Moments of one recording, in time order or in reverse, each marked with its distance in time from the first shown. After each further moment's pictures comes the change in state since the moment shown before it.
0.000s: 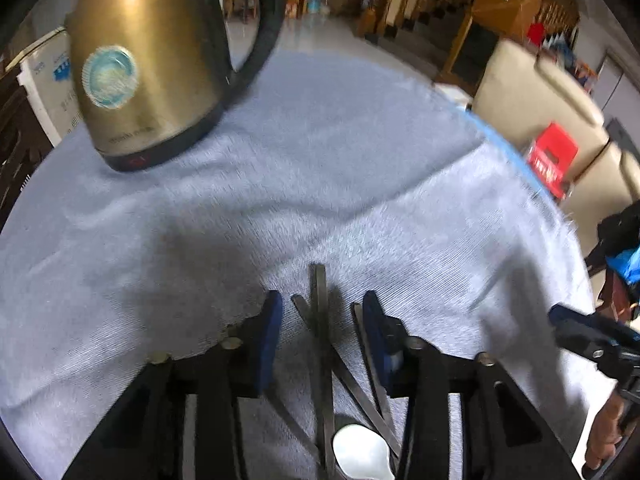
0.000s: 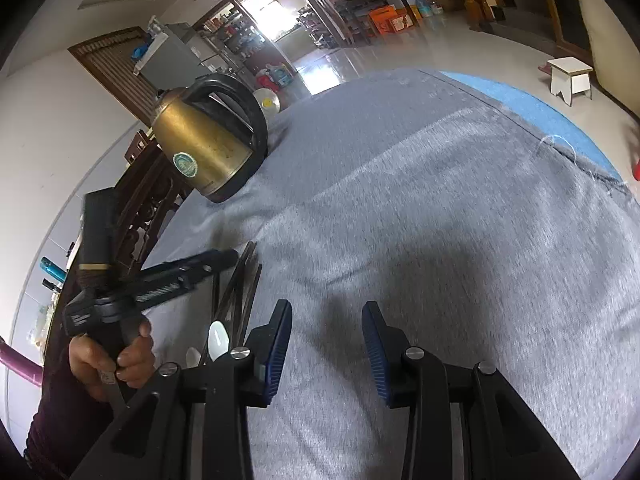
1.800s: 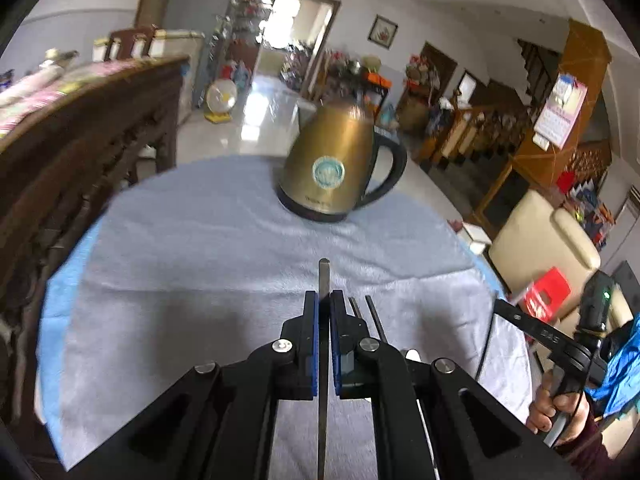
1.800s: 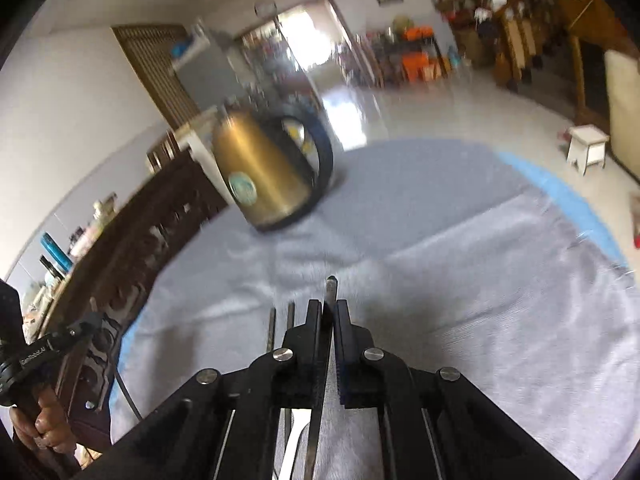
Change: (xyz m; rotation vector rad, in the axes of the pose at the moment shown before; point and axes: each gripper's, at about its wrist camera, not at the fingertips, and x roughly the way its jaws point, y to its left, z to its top) left arm -0.228 0.096 -0.136 -0.371 -0.450 0.039; right arm -0.034 0.084 0.004 -0.162 -0.179 -0.021
